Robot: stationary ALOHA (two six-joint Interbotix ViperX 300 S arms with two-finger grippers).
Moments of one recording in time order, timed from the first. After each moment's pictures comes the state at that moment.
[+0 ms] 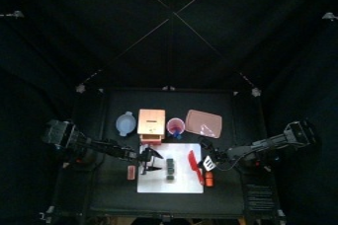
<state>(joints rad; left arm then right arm) -0.14 -0.04 0.89 -0.02 -0.47 0.01 0.16 -0.30 0.89 -0.71 0.19 1.23</state>
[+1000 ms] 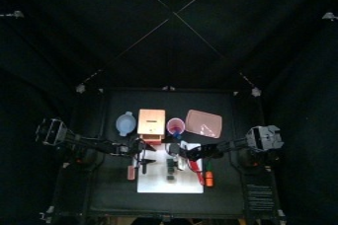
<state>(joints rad) -0.09 -0.20 1.03 -0.12 -0.50 0.00 0.04 0.10 0.65 -0.99 0.00 1.23</state>
